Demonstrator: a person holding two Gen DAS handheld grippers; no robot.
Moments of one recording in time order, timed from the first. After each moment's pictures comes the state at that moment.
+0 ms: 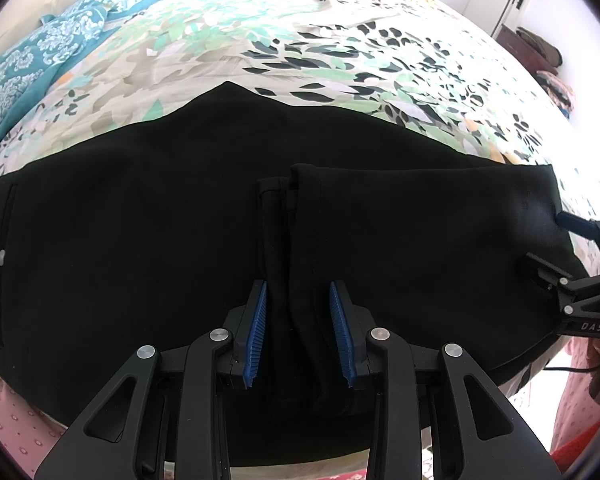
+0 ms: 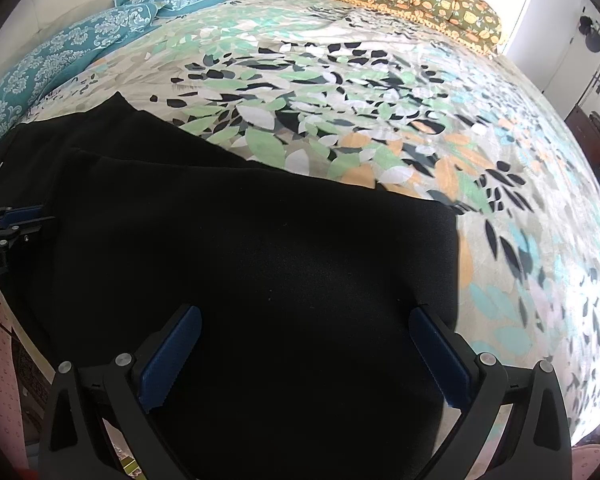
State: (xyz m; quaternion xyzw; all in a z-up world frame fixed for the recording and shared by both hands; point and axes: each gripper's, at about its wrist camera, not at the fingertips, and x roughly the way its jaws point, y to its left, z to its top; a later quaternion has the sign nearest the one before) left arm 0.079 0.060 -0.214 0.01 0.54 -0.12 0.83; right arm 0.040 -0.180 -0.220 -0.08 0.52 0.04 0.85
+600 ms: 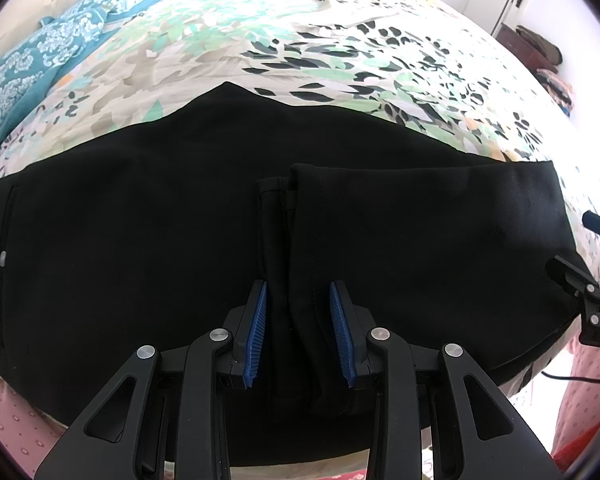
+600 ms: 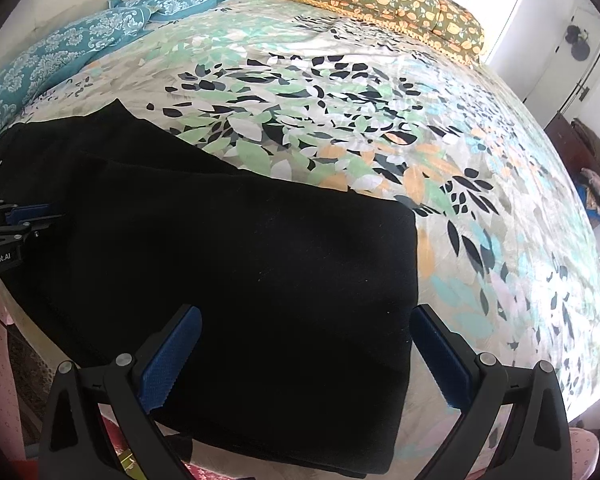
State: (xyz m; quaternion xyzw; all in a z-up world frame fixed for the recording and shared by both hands) left arm 0.079 0.060 -0.214 0.02 0.54 -0.12 0.83; right arm 0.022 -0.180 -0.199 -0.11 0.51 0.02 0.85
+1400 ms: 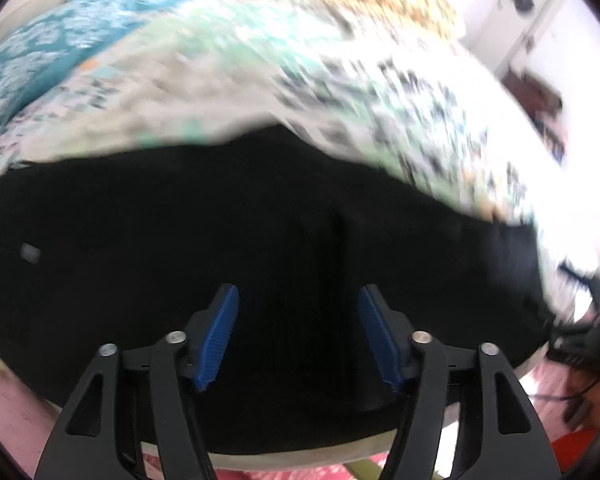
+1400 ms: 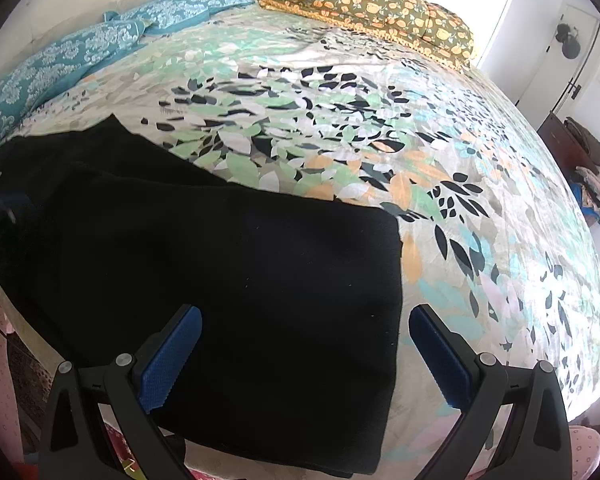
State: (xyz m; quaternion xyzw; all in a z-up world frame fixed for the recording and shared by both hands) left arm 0.092 0.126 -0.170 -0.07 0.52 -0.11 0.85; right arm 0.017 -0.193 -0.188 -0.08 0.48 0.01 0.87
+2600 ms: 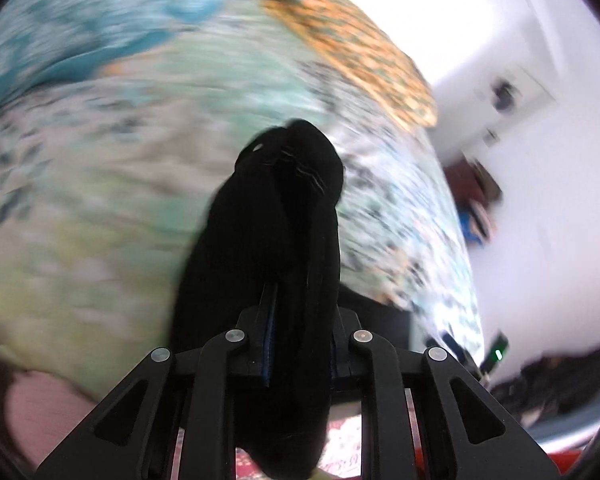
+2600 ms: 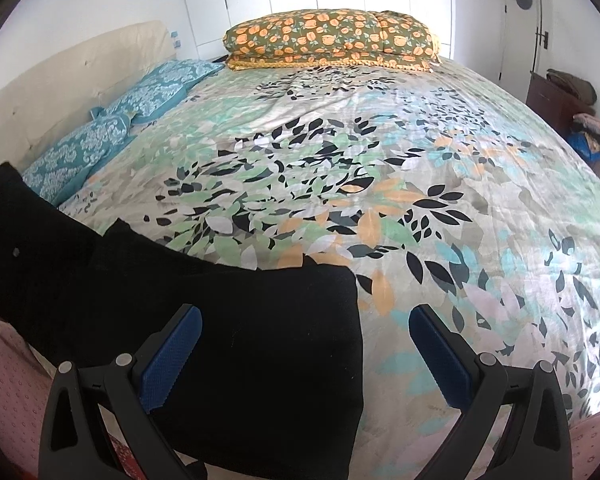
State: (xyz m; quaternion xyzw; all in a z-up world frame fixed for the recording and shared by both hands) left arm 0.109 0.182 -0.063 -0.25 0.50 -0.21 0.81; right arm 0.017 -0.251 -0.150 0.06 0.42 0.02 0.91
